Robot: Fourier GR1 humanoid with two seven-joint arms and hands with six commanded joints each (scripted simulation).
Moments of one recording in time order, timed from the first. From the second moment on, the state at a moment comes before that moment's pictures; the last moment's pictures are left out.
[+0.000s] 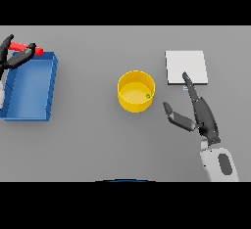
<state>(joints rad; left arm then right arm) -0.54 0.57 -0.06 -1.12 -0.16 -0.07 0.45 0.00 -0.14 0.15 -1.64 0.29 0.01 -0.11</state>
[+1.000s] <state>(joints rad) -0.50 0.55 -0.04 -1.16 -0.12 -0.08 0.45 -0.55 -0.41 0.57 -1.30 0.81 0.31 -0.24</state>
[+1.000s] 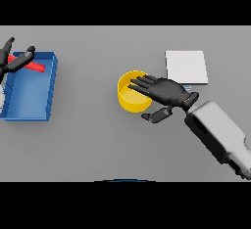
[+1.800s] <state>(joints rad) -0.50 0.57 -0.04 -1.15 -0.12 -0.09 0.45 -0.72 -0.33 0.69 -1.04 0.88 0.43 -0.25</state>
